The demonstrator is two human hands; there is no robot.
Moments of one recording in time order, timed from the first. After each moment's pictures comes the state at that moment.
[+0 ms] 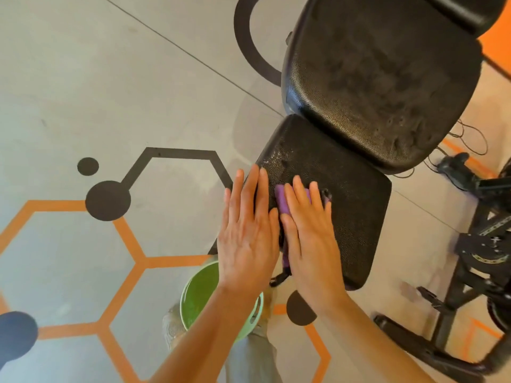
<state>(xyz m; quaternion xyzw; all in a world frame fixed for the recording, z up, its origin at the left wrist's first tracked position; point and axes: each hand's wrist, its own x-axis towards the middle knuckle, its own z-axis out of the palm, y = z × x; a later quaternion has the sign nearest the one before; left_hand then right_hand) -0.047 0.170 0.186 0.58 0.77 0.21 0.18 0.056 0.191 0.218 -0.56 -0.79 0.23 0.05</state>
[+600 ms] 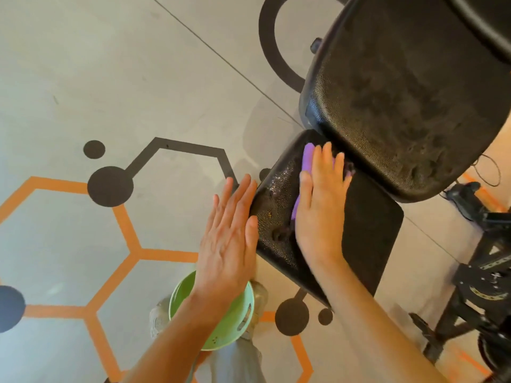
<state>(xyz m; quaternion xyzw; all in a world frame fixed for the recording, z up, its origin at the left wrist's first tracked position) -0.077 0.167 0.174 0.49 0.74 0.33 0.30 0.026 0.275 0.194 -0.63 -0.75 0.19 0.07</state>
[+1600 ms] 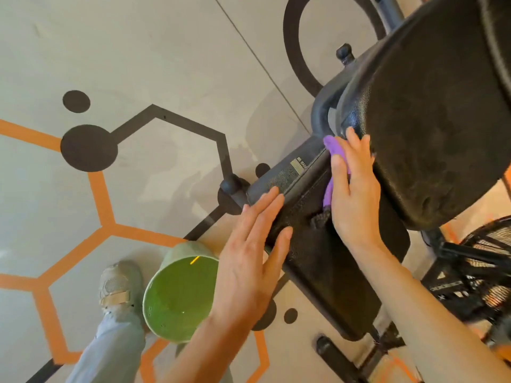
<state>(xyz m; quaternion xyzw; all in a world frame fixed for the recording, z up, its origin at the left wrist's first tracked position) -0.067 0.160 0.182 0.34 0.72 0.48 0.37 0.011 0.318 0.206 -0.56 -0.79 0.24 0.07</state>
